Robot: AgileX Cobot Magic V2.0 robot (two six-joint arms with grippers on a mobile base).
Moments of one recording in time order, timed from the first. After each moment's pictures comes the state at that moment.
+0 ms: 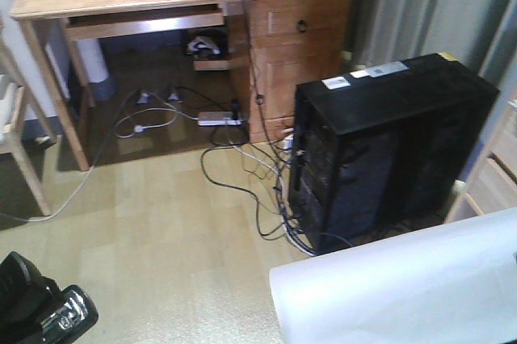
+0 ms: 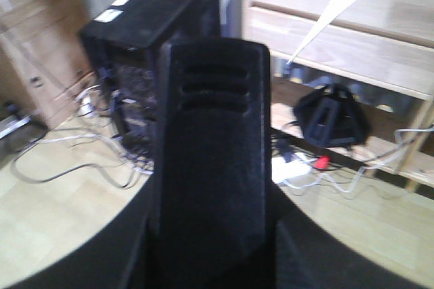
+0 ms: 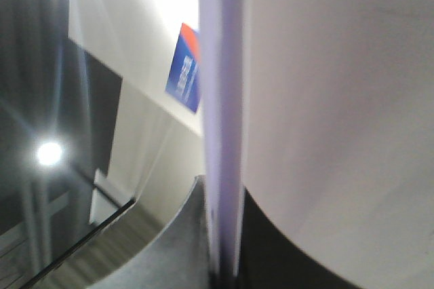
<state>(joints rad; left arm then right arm) -0.31 0.35 -0.52 -0.59 0.81 0.66 0.35 0.18 0.03 -0.39 -0.64 1.51</state>
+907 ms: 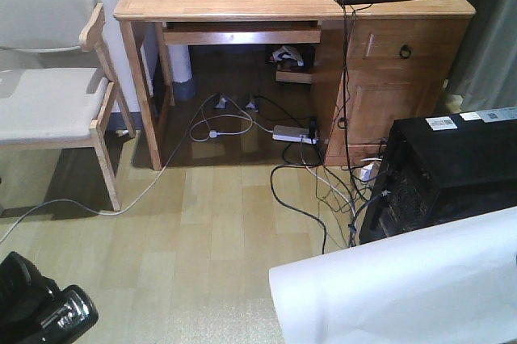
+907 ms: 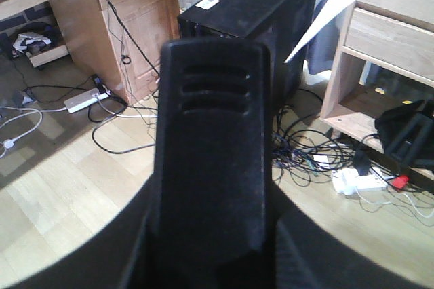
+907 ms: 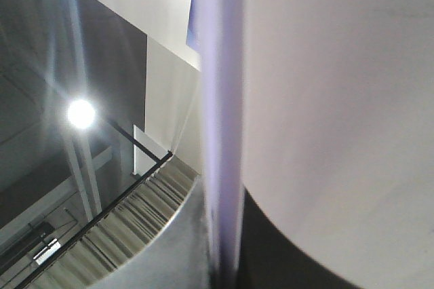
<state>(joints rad) -0.31 0.35 -0.52 -0.59 0.81 0.66 0.35 0.18 0.03 -0.39 -0.64 1.51</state>
